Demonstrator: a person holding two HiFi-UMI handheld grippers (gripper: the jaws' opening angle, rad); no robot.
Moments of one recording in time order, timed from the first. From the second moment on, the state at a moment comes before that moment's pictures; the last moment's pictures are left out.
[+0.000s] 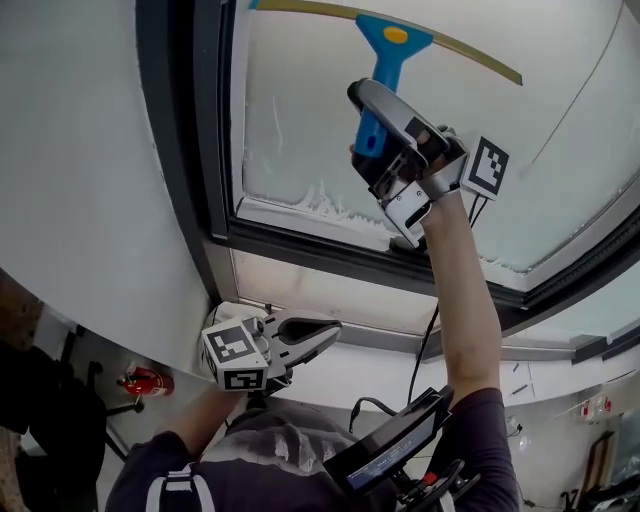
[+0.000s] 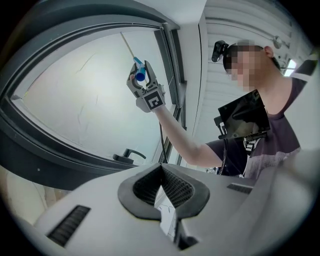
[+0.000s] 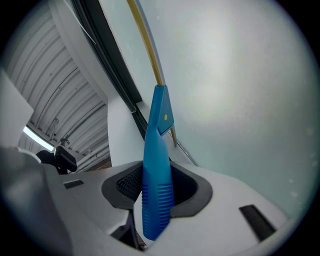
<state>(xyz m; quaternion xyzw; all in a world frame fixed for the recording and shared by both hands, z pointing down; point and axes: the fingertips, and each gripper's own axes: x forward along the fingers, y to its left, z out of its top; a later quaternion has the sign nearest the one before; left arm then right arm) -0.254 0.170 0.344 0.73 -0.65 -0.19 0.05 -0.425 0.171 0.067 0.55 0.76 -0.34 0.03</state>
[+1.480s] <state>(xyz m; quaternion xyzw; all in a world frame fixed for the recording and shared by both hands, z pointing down) -0.233 0.192 0.356 0.71 -0.68 -0.18 0.07 -0.419 0.183 0.213 0.53 0.73 -0.44 -0.01</state>
